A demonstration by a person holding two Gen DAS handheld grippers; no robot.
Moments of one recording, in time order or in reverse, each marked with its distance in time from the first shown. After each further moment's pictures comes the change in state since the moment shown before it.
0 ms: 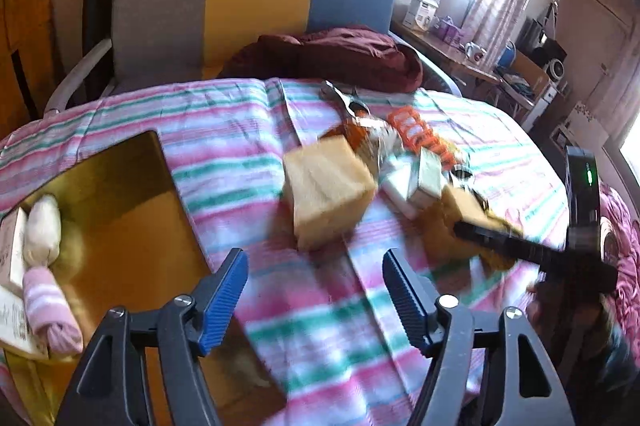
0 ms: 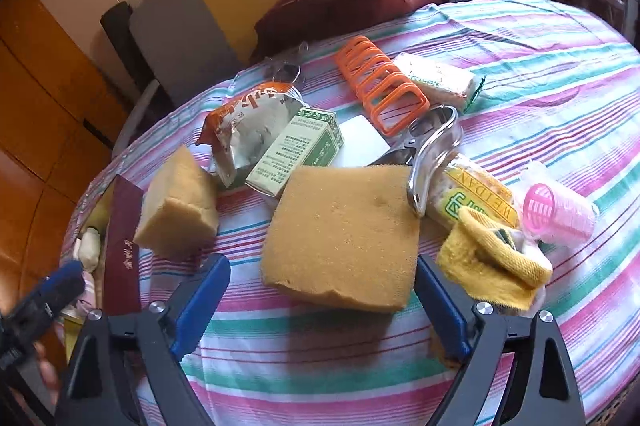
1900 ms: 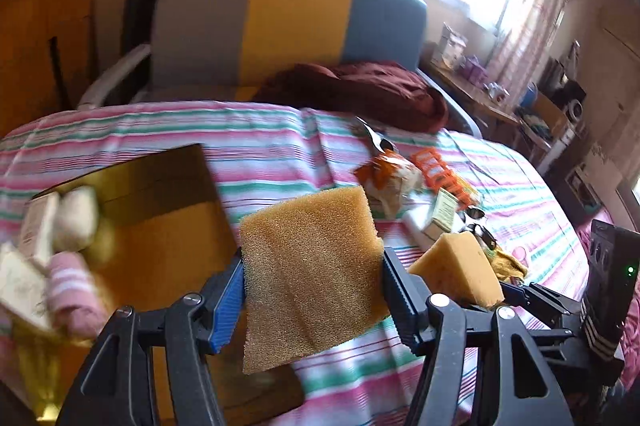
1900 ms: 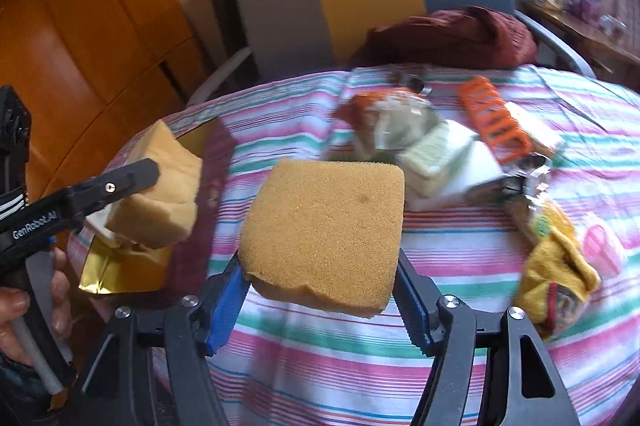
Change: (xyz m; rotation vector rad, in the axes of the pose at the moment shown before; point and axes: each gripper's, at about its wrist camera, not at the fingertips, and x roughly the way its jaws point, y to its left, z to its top) left arm -0.045 0.031 -0.016 -0.112 -0.125 0.085; right arm -0.035 0.085 -0.042 -0.311 -0.040 0.165
